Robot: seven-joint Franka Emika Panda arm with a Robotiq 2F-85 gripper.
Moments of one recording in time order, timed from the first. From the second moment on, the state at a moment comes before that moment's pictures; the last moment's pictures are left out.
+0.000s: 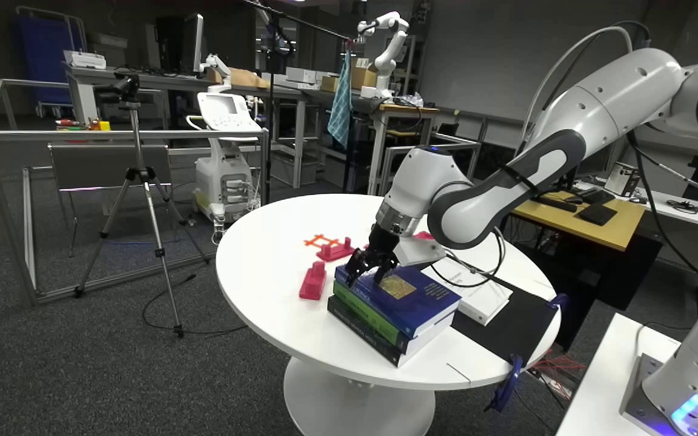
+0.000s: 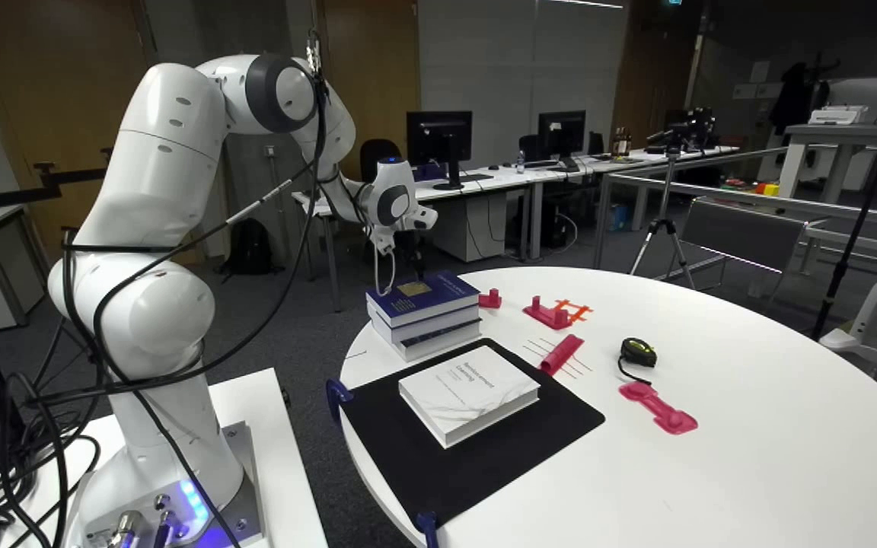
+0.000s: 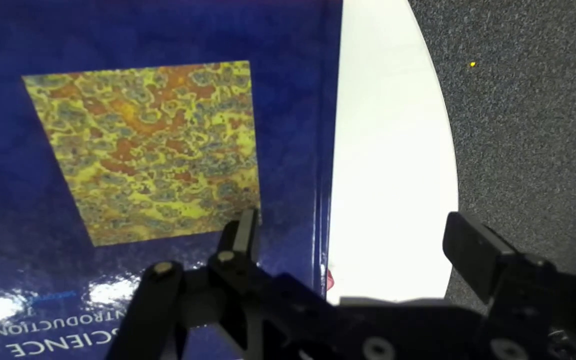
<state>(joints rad) 0.54 0.51 0.05 -1.90 -0.01 2.70 0.62</state>
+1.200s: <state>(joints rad) 0.63 0.51 0.05 -1.91 -0.02 2.70 0.65</state>
